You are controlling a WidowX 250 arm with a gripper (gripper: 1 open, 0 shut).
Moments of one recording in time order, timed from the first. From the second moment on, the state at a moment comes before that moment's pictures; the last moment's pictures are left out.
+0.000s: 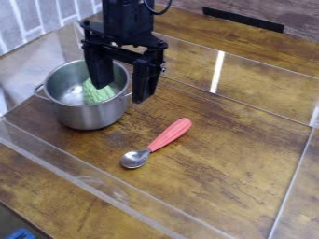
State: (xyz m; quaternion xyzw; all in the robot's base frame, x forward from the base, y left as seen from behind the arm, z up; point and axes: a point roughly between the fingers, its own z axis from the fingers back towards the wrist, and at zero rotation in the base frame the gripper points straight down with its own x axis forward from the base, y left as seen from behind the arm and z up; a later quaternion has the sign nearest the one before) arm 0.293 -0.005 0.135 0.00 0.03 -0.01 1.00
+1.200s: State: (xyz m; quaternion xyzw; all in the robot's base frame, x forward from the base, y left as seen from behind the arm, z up) arm 0.315 -0.014 0.074 0.00 0.04 -0.04 1.00
